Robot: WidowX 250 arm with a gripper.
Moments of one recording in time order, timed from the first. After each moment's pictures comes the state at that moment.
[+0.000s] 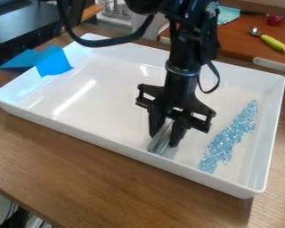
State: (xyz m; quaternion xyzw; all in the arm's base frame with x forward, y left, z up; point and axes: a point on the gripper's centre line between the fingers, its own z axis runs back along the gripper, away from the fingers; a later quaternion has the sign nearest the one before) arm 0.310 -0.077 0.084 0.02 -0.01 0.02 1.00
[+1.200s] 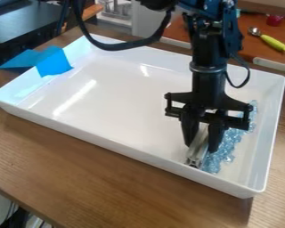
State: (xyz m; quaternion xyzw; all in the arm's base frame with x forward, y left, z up) arm 0.319 -0.121 0.092 -0.08 -0.02 0.04 1.00
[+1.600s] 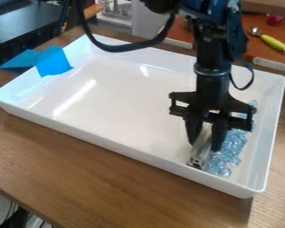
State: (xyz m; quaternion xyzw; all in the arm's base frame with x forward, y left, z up) arm 0.327 -0.117 0.091 -0.06 -0.04 0.03 1.00
